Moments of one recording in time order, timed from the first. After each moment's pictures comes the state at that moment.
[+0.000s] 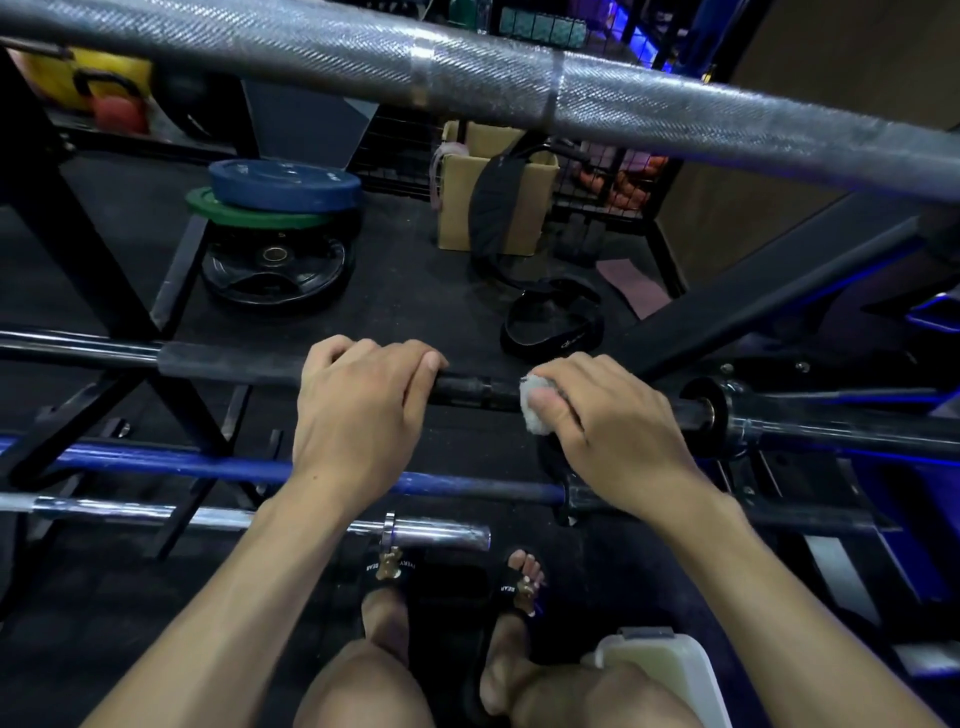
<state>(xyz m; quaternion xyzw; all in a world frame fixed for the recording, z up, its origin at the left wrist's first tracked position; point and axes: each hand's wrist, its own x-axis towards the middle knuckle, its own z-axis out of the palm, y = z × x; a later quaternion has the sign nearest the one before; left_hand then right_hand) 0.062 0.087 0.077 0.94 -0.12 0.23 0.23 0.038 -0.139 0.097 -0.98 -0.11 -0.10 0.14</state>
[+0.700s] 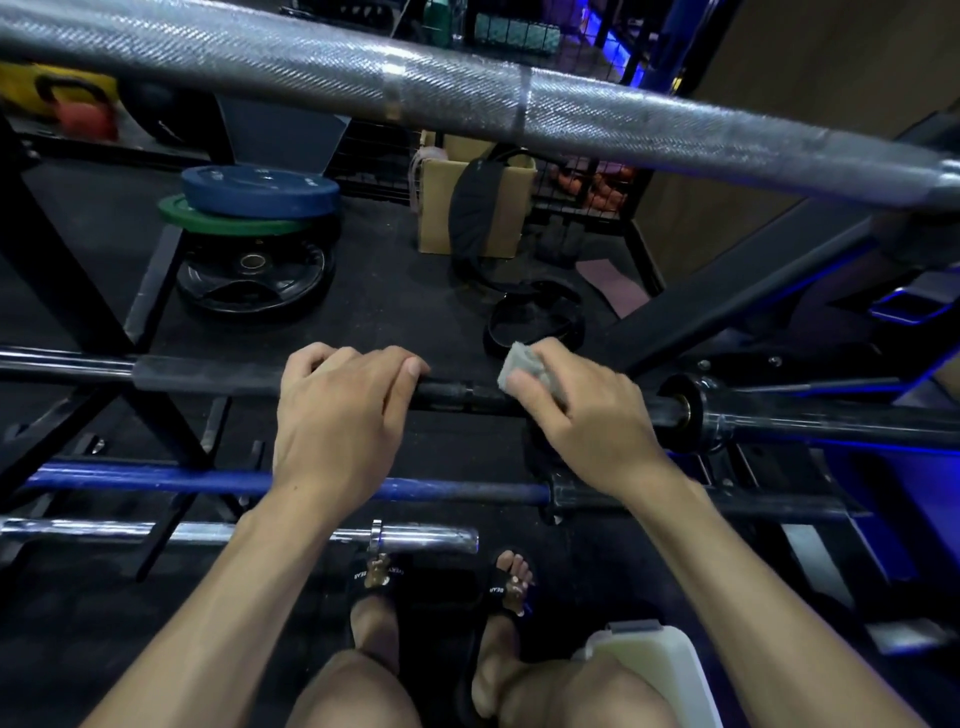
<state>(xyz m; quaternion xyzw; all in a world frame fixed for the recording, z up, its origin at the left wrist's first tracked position) 0.063 0.087 0.077 0.94 -0.13 0.24 0.23 0.044 -0.140 0.101 -0.97 -0.08 -0.09 0.23</state>
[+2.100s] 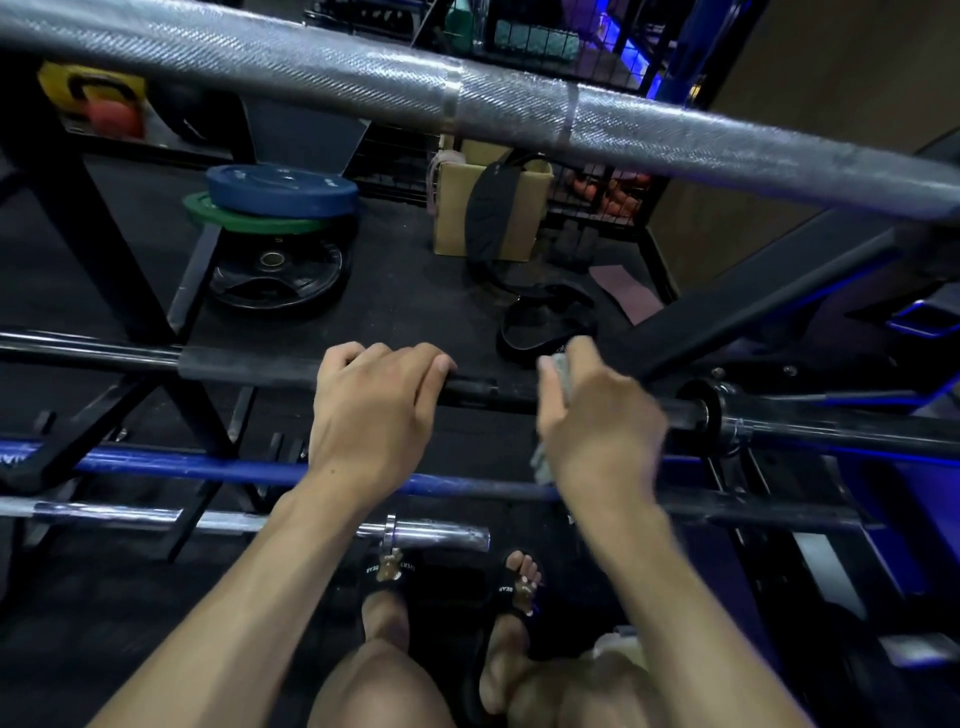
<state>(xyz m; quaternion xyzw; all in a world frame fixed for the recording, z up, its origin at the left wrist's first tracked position) 0.067 0.088 0.075 0.94 -0.12 0.22 0.22 0.033 -0.091 0.119 -0.98 0.11 -0.14 0.10</state>
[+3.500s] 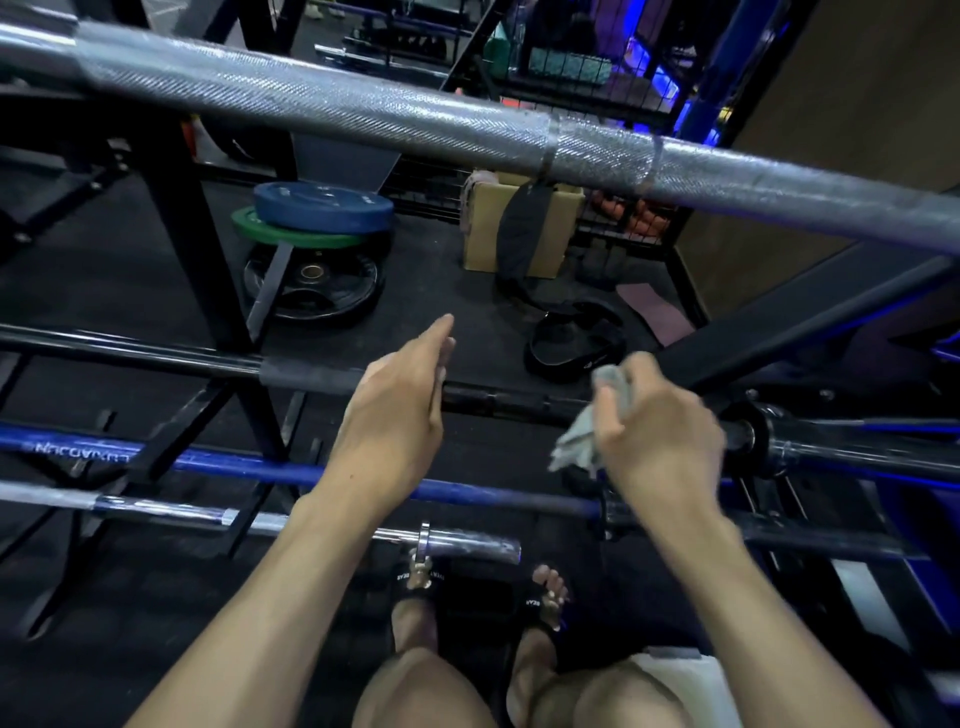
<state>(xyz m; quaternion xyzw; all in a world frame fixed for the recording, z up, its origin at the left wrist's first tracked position) 0.060 0.124 0.088 0.91 -0.08 0.13 0.40 0.030 -0.091 0.125 -0.98 0.13 -0.13 0.12</state>
